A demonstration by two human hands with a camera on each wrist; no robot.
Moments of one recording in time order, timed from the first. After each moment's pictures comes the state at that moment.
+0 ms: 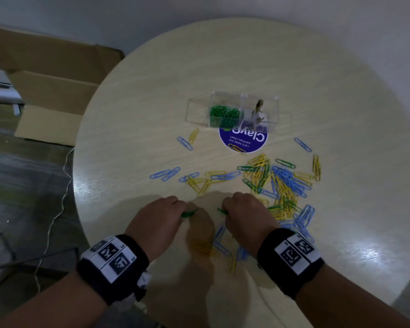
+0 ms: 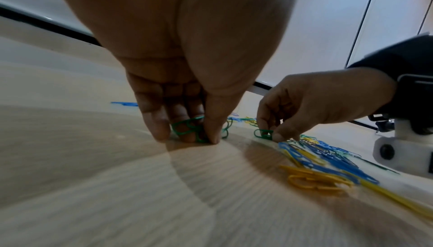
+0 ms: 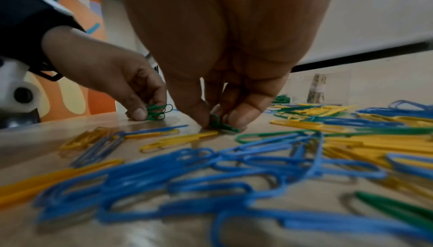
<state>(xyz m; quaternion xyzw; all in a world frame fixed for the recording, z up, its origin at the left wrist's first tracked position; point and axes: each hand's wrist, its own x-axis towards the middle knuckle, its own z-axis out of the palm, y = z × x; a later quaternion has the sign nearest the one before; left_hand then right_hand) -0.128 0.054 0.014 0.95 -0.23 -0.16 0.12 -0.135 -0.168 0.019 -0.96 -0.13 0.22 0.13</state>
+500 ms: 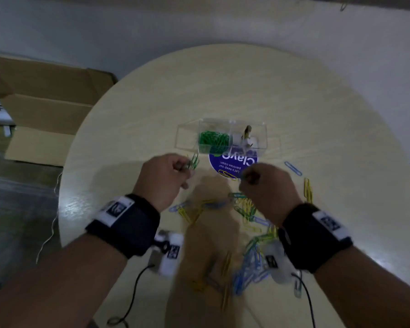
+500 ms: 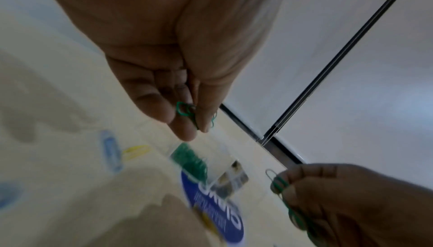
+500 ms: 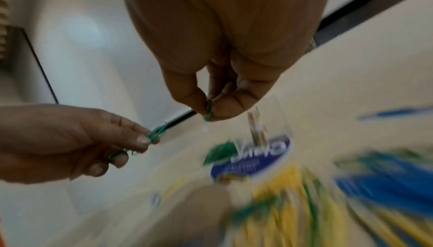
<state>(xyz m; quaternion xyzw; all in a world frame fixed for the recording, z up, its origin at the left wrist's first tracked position) -0.005 -0.005 0.064 0.88 0.03 -0.13 0.46 -0.049 -0.222 0.069 -0.94 0.09 0.07 0.32</state>
